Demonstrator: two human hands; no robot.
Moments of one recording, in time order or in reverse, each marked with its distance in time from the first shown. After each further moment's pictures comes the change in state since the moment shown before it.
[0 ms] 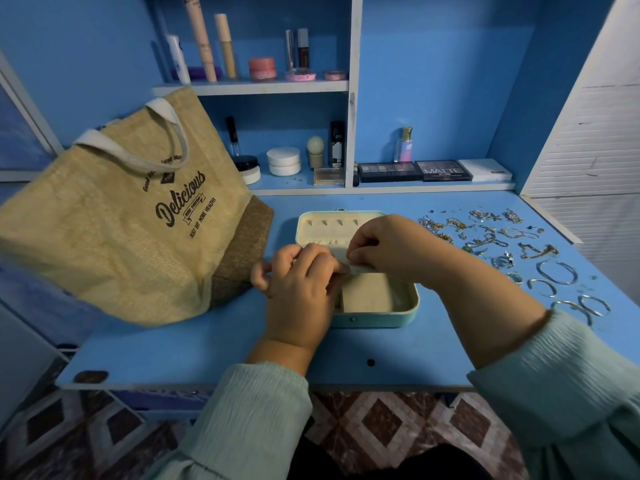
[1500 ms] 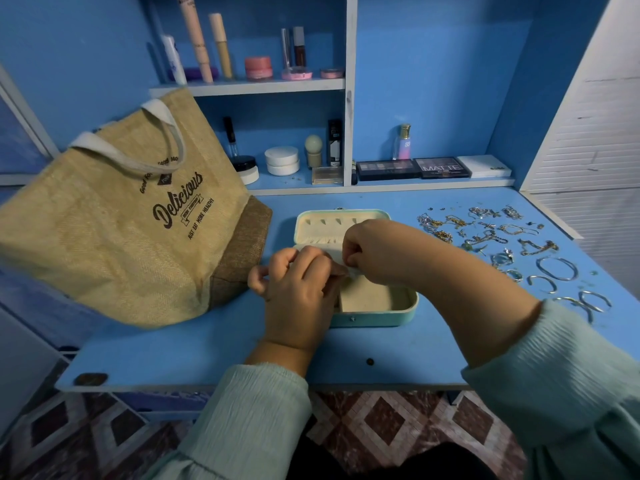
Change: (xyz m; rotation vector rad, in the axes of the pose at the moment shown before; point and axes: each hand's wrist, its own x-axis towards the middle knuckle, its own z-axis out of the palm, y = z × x) left_hand -0.002 0.005 -0.001 0.013 0.038 -0.030; right_hand -0.004 -0.021 0.000 -0.429 -0.130 -0.034
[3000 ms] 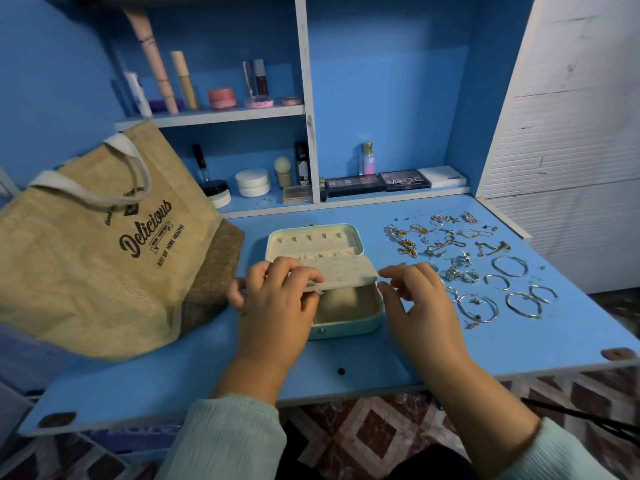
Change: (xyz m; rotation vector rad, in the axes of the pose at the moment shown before) left_hand 0.015 0.022 -0.018 0.130 -0.265 -0.059; right_hand -0.050 0.060 0.094 0.590 0.911 0.083
